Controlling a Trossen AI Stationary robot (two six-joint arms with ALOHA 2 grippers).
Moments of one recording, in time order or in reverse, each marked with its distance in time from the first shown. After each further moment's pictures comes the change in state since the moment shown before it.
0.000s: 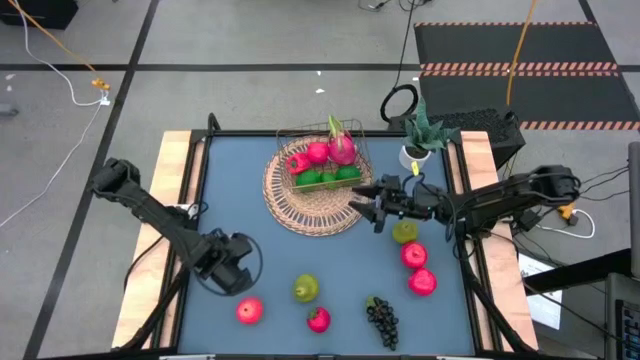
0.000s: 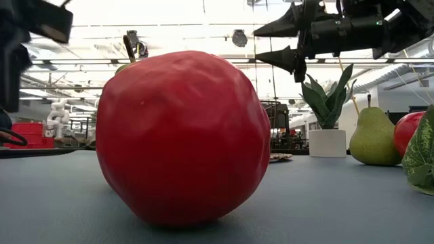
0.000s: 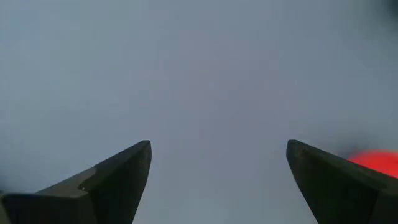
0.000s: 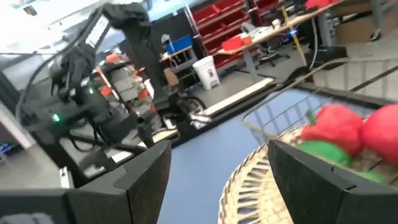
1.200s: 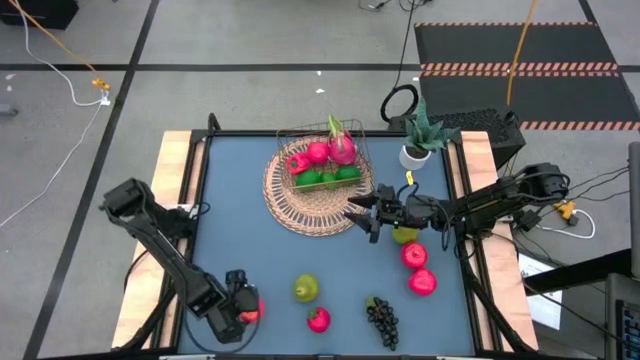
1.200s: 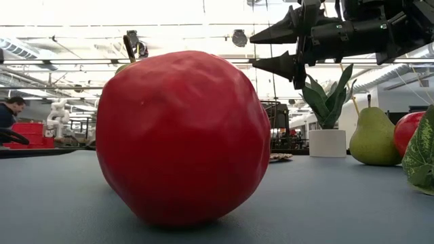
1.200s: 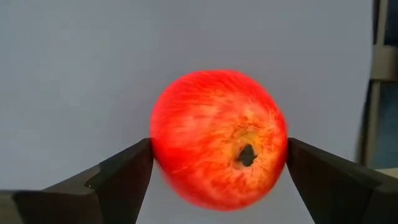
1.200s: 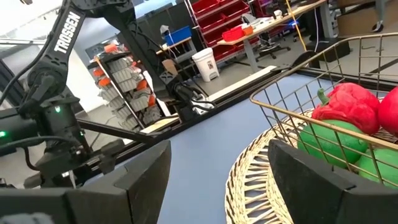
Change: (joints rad) left arm -0.220 0.272 0.087 0.386 0.051 0.343; right arm 0.087 0.111 0.001 0.076 0.075 0.005
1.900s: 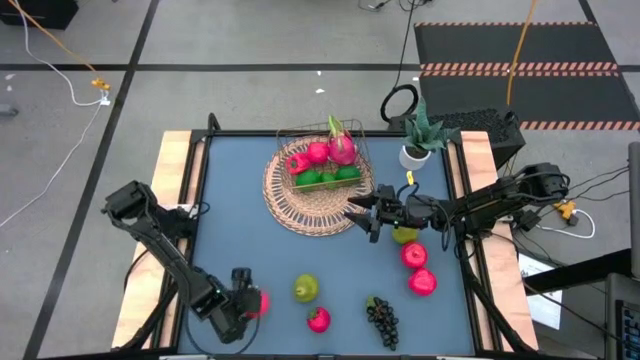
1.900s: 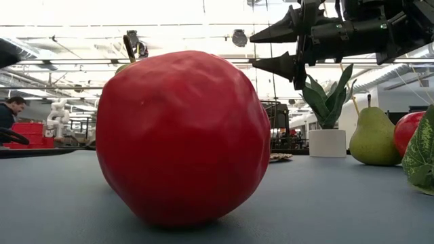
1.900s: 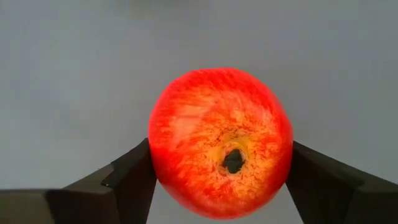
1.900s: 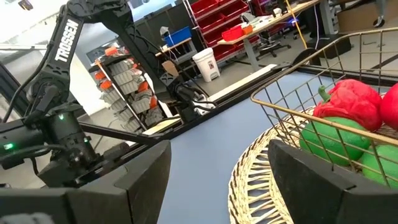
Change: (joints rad) left arm 0.019 0.011 -0.005 0.001 -0.117 0.145; right arm 0.001 0.000 0.000 0.001 0.000 0.026
